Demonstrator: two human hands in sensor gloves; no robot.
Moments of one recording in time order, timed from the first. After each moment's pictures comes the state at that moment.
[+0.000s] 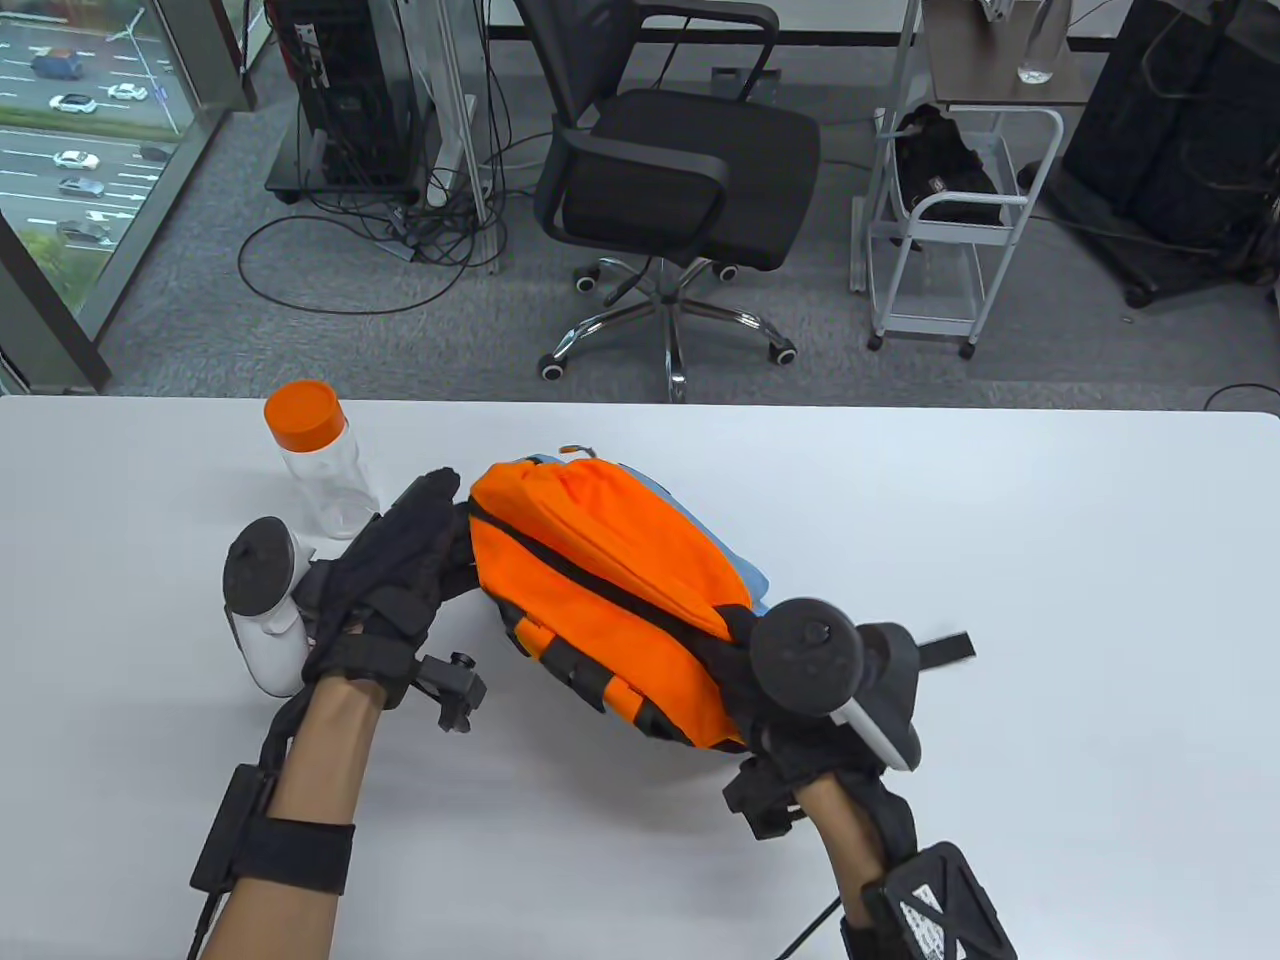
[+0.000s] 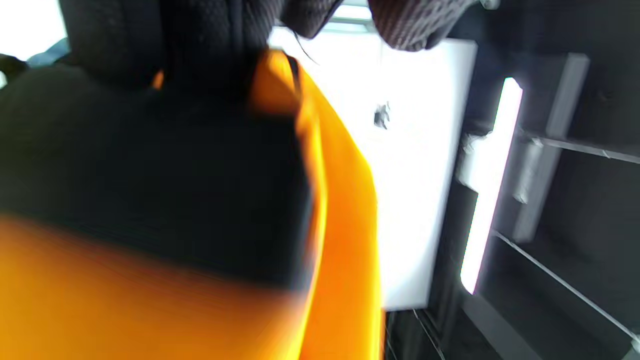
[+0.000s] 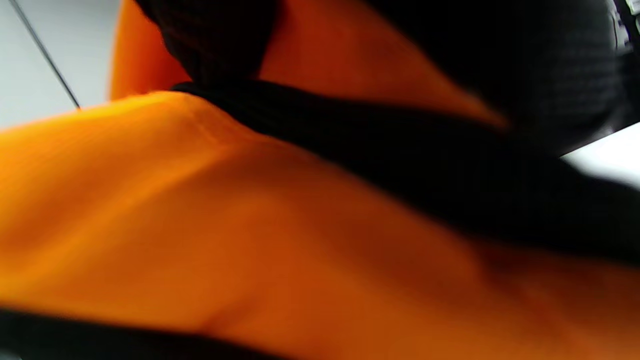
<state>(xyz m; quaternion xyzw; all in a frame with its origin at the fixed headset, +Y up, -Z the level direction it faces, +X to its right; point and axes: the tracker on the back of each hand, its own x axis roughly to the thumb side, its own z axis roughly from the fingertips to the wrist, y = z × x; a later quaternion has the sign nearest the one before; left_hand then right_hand) -0.236 -0.598 -0.334 0.01 -0.12 0.67 0.73 0.093 -0.558 -0.279 0.10 -0.07 0.94 0.32</state>
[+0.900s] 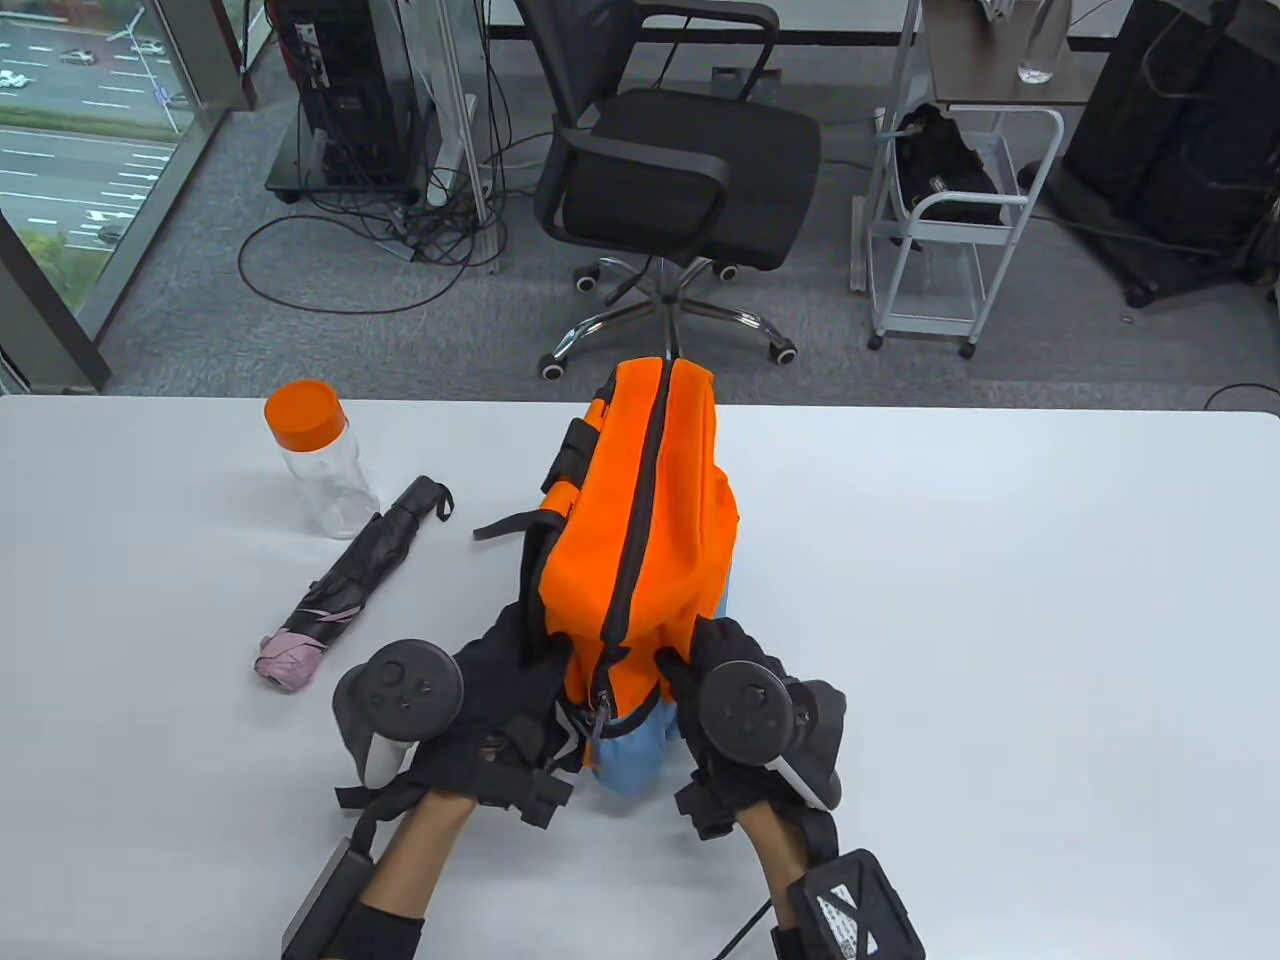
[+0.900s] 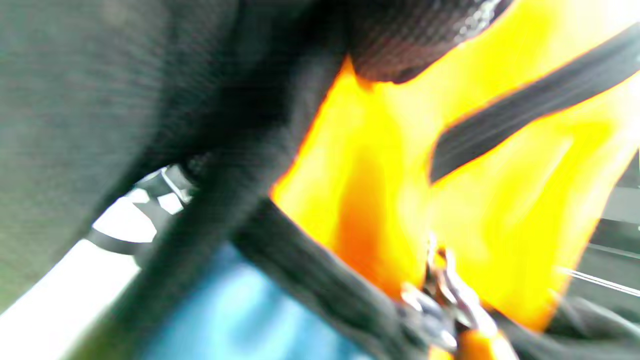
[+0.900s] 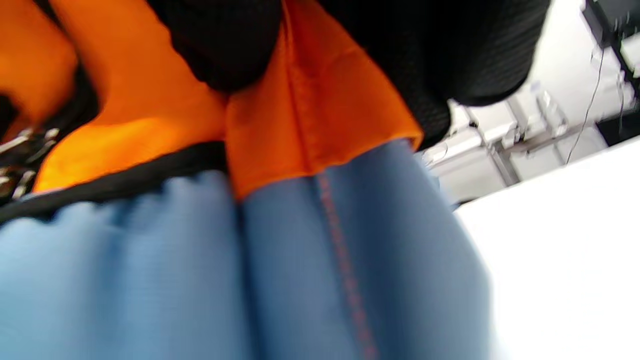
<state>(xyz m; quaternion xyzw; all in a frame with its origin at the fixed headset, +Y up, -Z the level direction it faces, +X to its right) -0.195 -0.652 -0.286 0.16 -0.14 0.43 0.88 0.081 -0.648 -0.272 0.10 -0.17 0.96 0.22</state>
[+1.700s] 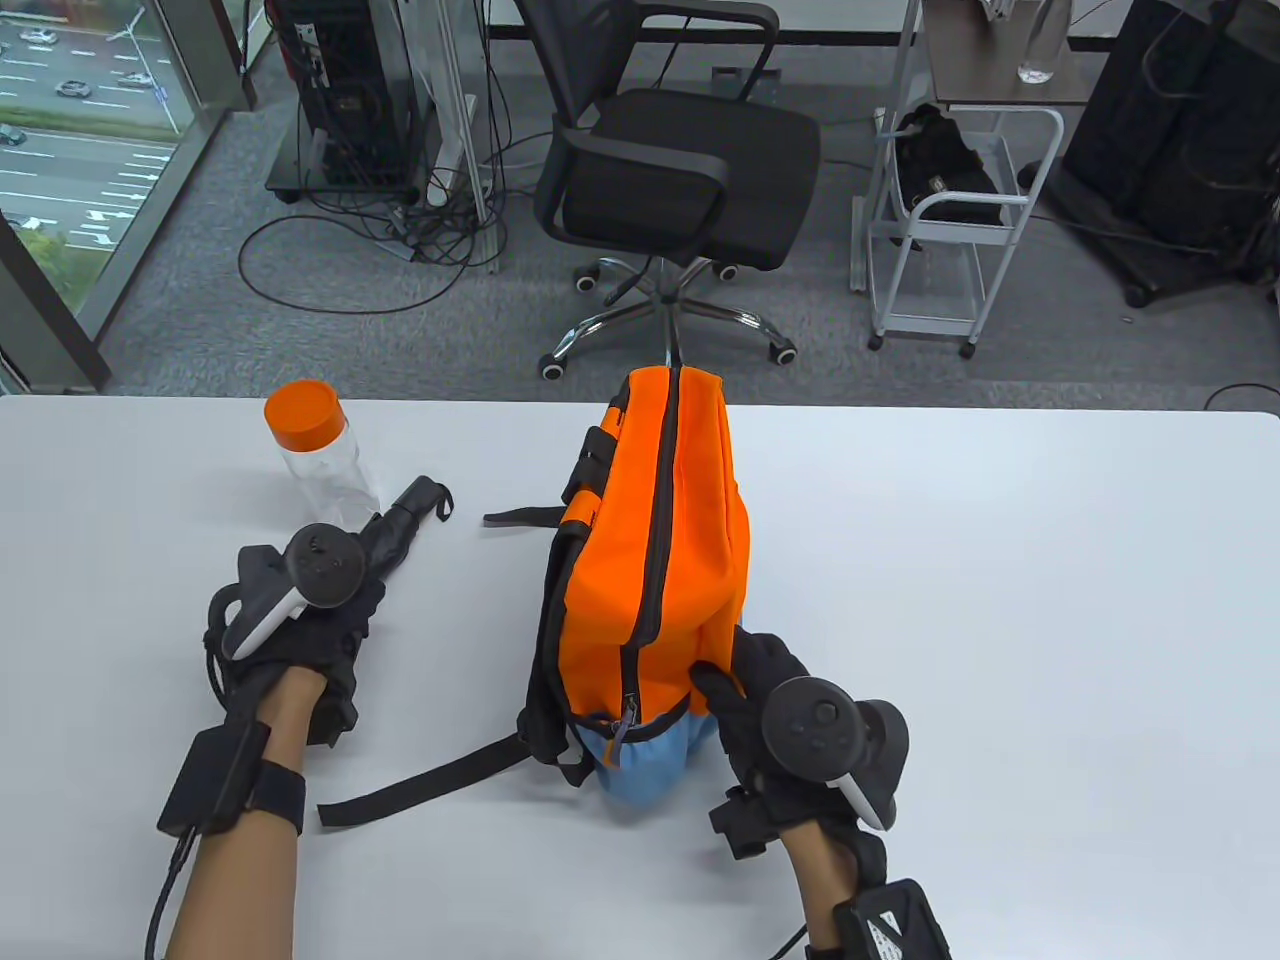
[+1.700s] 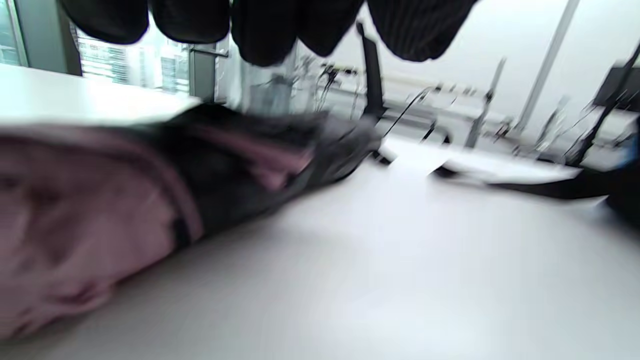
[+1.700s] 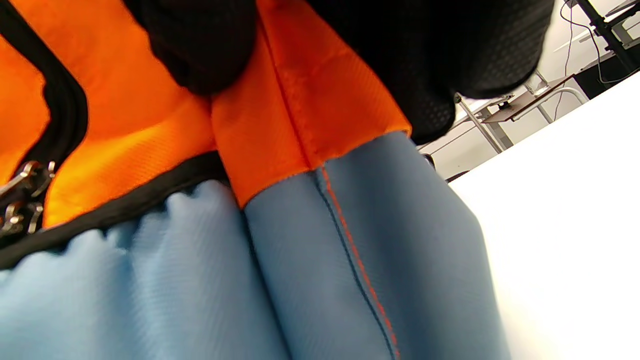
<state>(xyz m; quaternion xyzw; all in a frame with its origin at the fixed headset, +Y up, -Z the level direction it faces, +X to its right) -0.321 -0.712 -0.403 -0.10 0.04 0.05 0.99 0.104 -0.663 -0.266 0.08 -0.13 0.93 0.32</state>
